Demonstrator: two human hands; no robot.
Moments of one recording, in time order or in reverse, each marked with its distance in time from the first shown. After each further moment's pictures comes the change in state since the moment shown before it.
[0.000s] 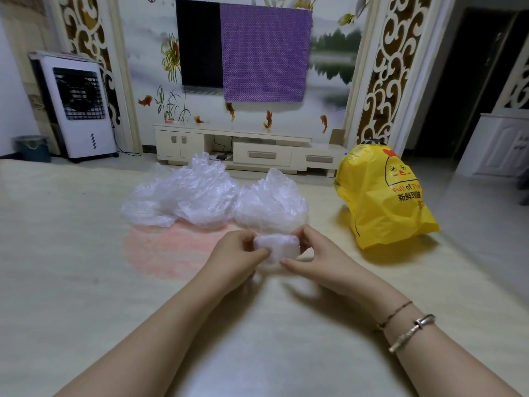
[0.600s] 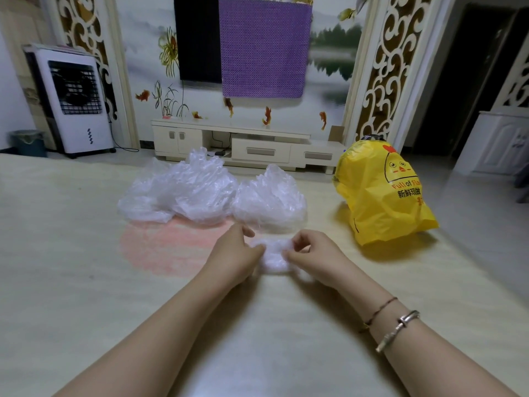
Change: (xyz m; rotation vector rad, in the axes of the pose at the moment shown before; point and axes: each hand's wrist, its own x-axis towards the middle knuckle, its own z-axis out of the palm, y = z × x) left_hand 0.005 -0.001 0.005 0.127 0.057 -0.114; right_hand 0.015 0.012 0.011 -0.129 0.132 0.230
